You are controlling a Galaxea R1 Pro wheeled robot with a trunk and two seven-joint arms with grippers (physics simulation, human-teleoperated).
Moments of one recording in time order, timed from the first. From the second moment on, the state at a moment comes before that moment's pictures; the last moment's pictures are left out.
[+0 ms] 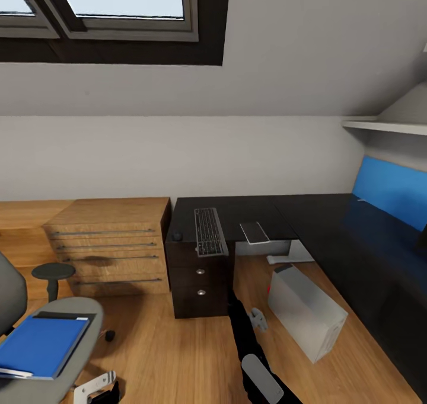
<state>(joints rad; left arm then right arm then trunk) 0.13 0.10 -0.09 -1.28 0.43 0.16 0.42 -0.40 0.17 0.41 -0.66 -1.39 -0.41 0.30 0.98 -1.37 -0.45</state>
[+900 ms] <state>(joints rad) 0.13 0.10 -0.09 -1.28 0.43 0.16 0.42 -0.40 0.17 0.41 -0.66 -1.39 -0.41 0.30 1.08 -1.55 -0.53</state>
